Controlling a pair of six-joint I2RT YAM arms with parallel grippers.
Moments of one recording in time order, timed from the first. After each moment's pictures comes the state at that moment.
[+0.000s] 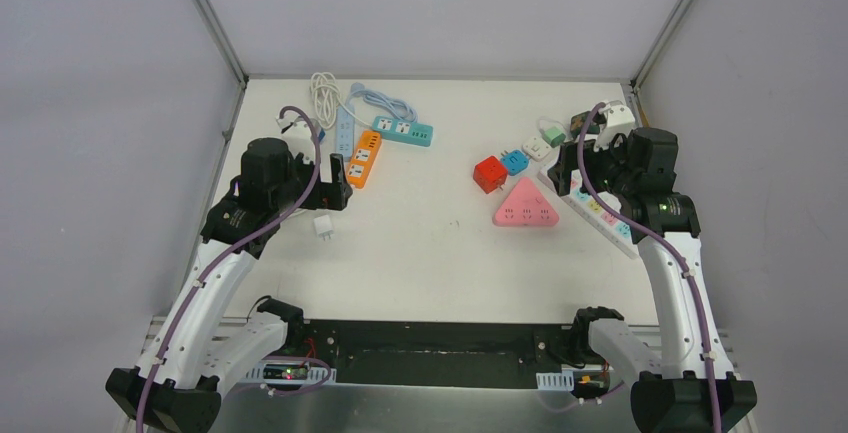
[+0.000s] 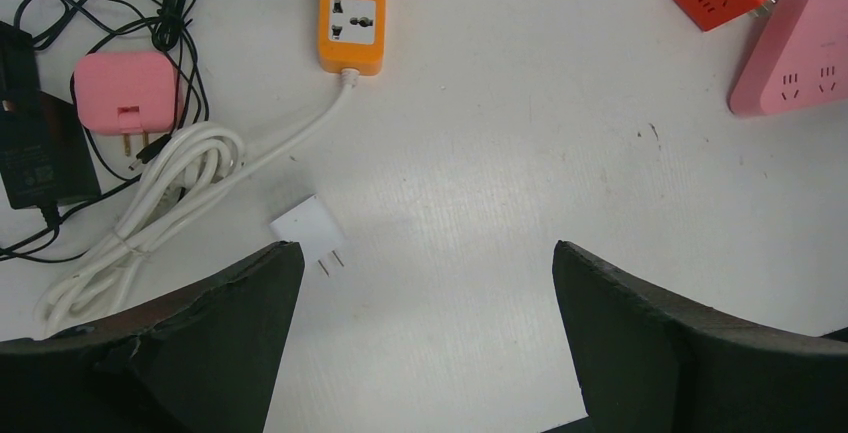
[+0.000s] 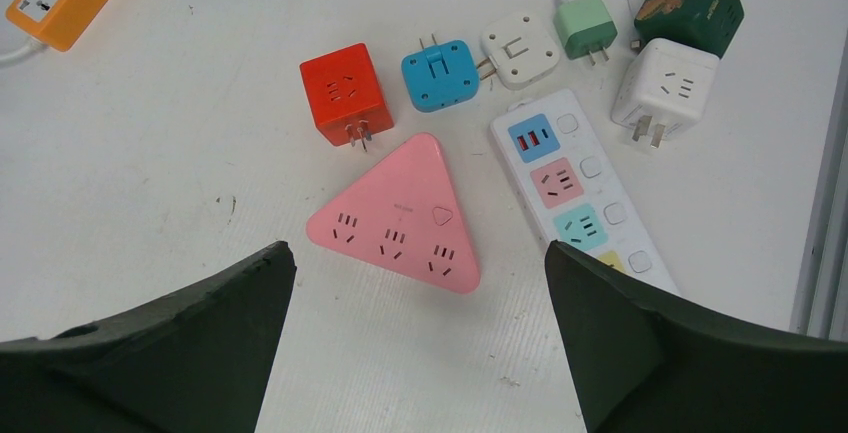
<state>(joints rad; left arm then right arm) -0.29 0.85 0.97 -0.59 0.10 -0.19 0.02 0.94 1.04 -0.65 -0.31 -0.12</state>
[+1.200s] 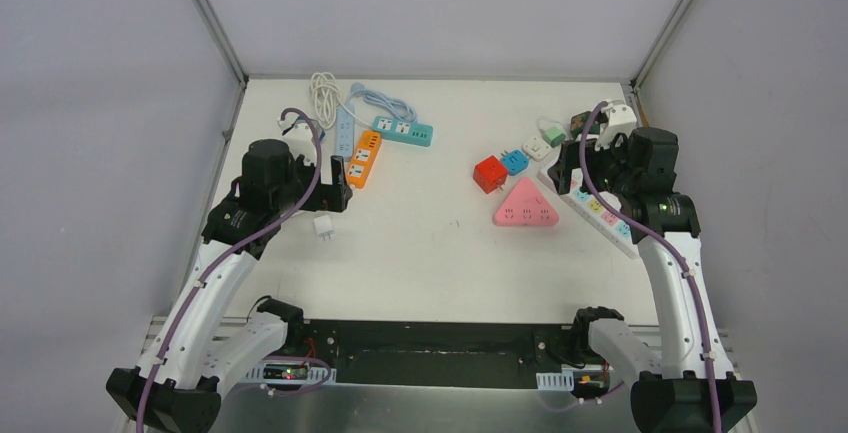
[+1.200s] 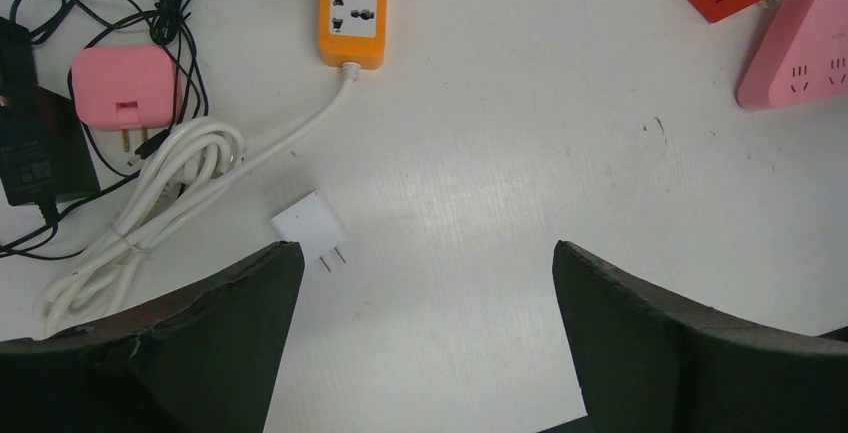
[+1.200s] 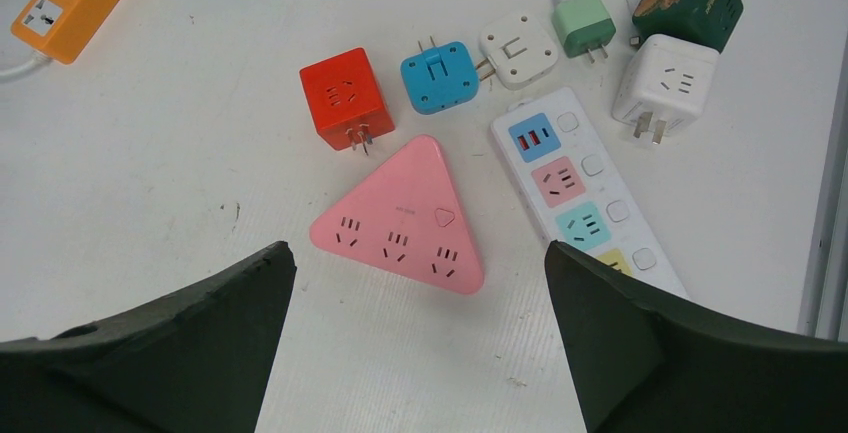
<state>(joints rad) -0.29 0.85 0.95 -0.59 0.10 -0.18 0.02 0.94 1.04 -0.65 -0.30 -0.10</state>
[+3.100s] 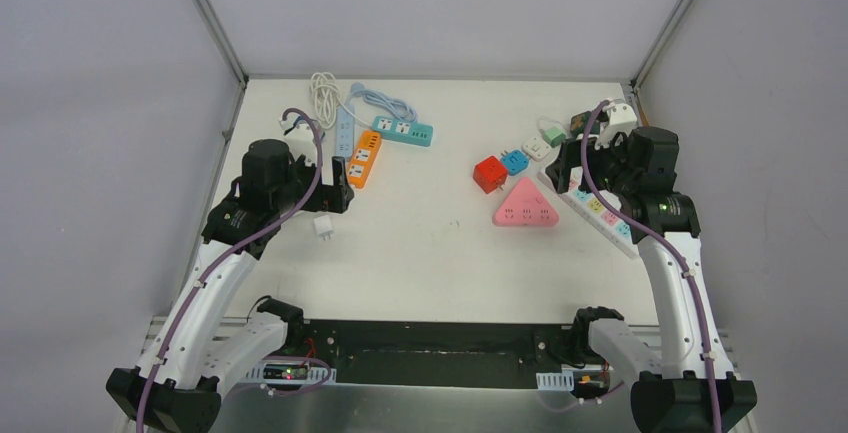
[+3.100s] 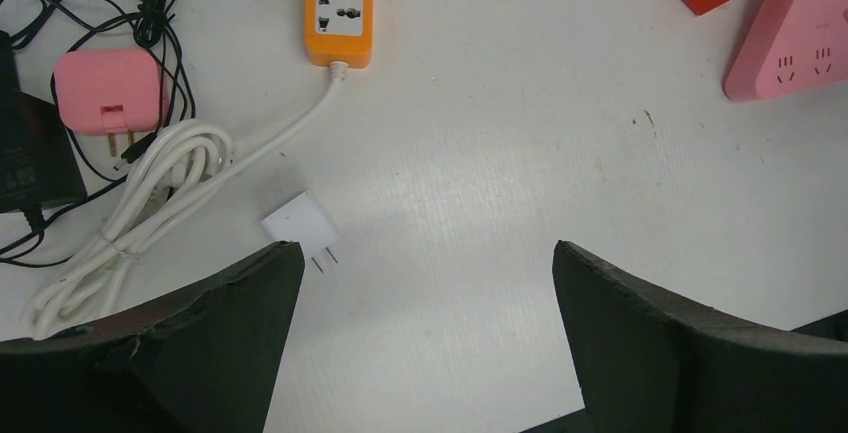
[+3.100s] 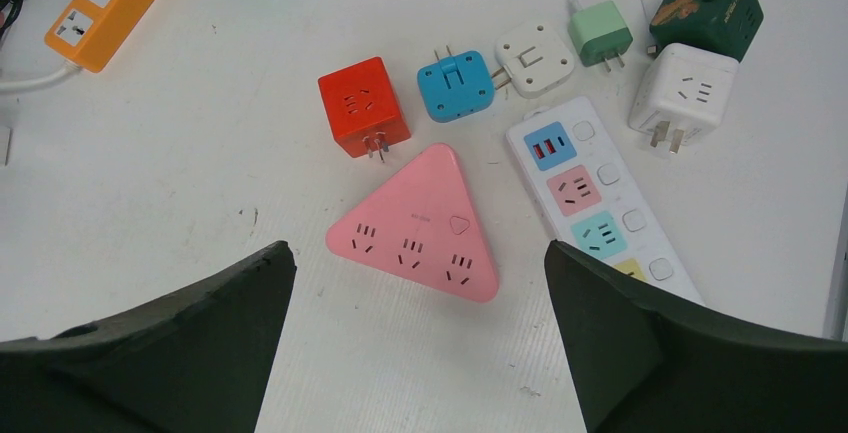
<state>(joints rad) -0.29 0.85 0.95 -0.59 0.13 -0.18 0.02 0.94 1.04 -0.63 -0.33 -0.07</state>
